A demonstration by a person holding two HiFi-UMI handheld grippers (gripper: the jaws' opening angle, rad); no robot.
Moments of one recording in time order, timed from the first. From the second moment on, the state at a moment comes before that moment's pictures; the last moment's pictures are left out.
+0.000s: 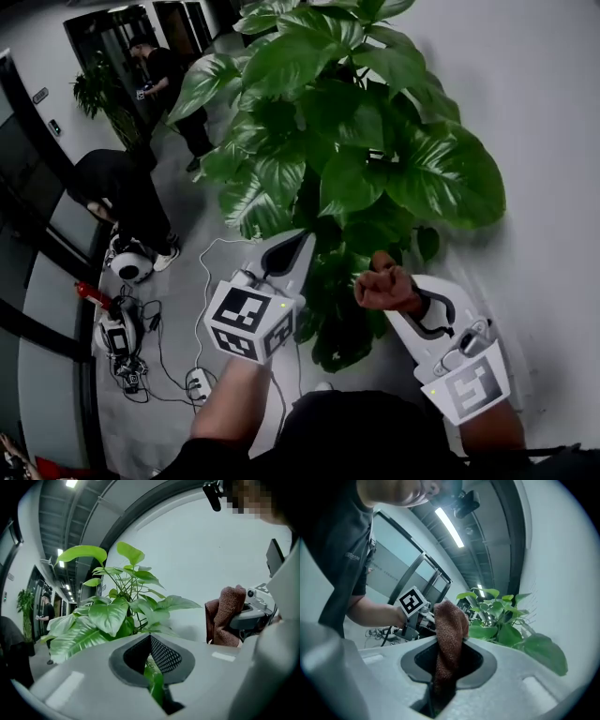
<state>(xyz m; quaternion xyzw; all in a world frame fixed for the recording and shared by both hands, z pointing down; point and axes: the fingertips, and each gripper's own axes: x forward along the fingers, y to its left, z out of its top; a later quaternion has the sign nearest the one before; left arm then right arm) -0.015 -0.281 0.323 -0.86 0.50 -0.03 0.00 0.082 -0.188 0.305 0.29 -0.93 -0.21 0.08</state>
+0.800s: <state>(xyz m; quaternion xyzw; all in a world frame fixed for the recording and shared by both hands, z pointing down) 0.012 -0.343 0.329 -0.91 0.41 -0.04 0.02 0.104 -0.325 0.256 0.35 -0.63 -0.45 0.53</state>
